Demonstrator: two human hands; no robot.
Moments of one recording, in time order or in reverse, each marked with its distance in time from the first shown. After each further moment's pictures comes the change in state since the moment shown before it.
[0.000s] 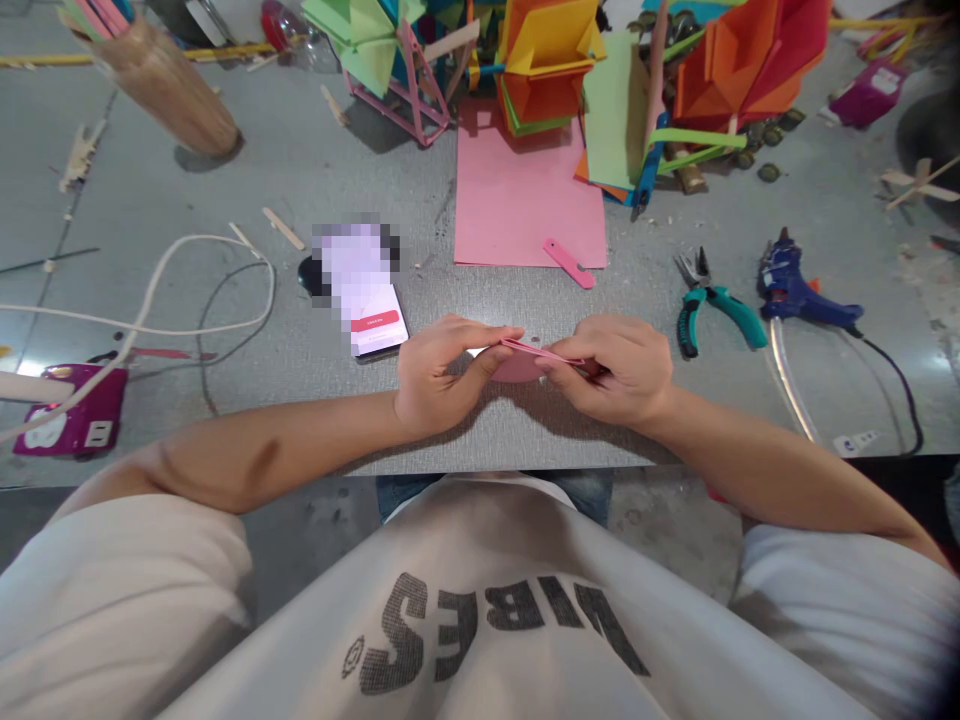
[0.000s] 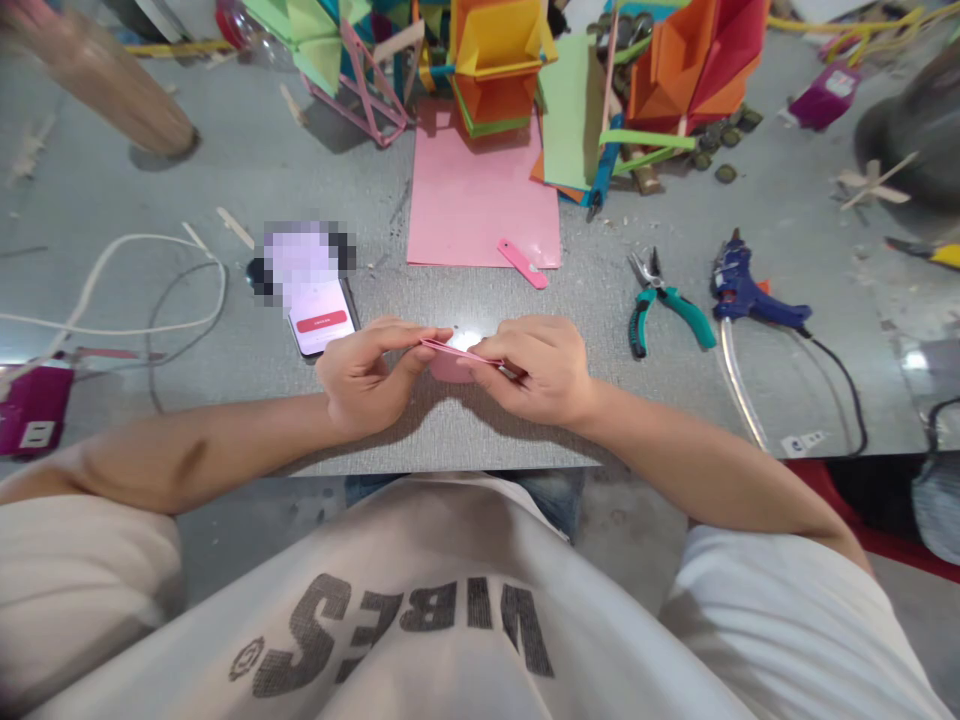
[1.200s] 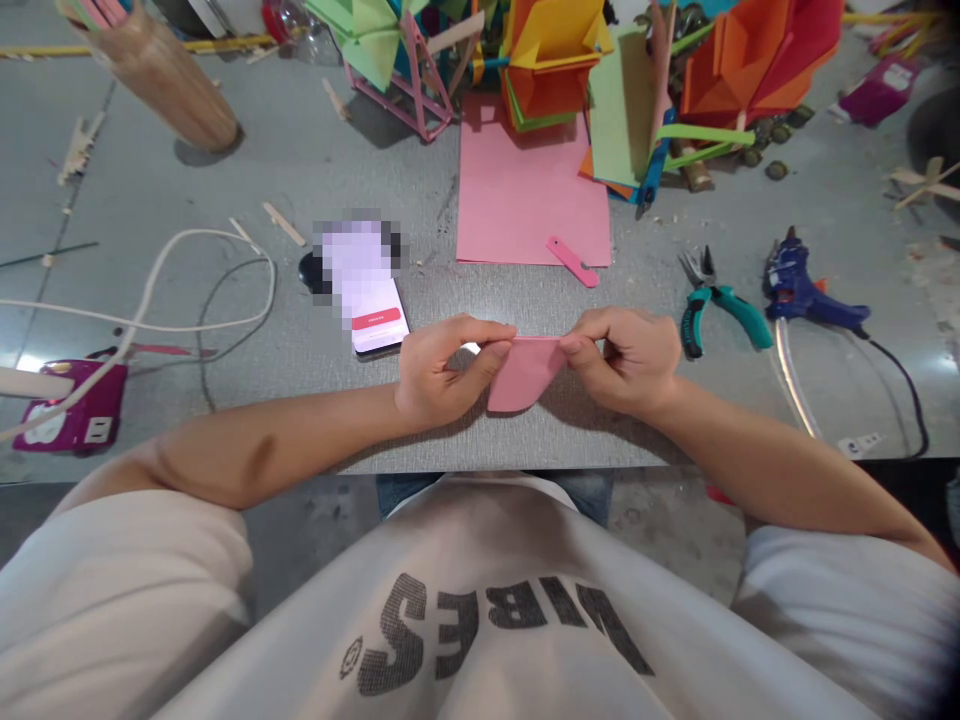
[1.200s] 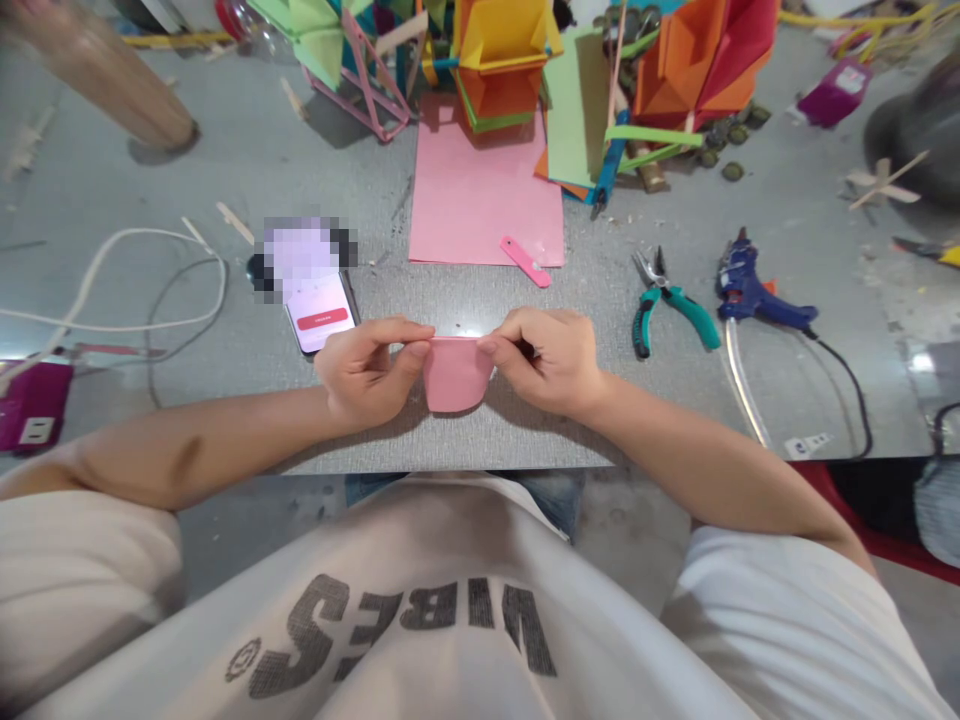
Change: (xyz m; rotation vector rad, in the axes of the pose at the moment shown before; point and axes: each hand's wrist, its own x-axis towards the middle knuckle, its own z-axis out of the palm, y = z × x) left_hand 0.002 -0.008 -0.001 0.030 0.027 0.067; right_hand -0.004 0.007 -0.006 0.026 -0.036 0.218
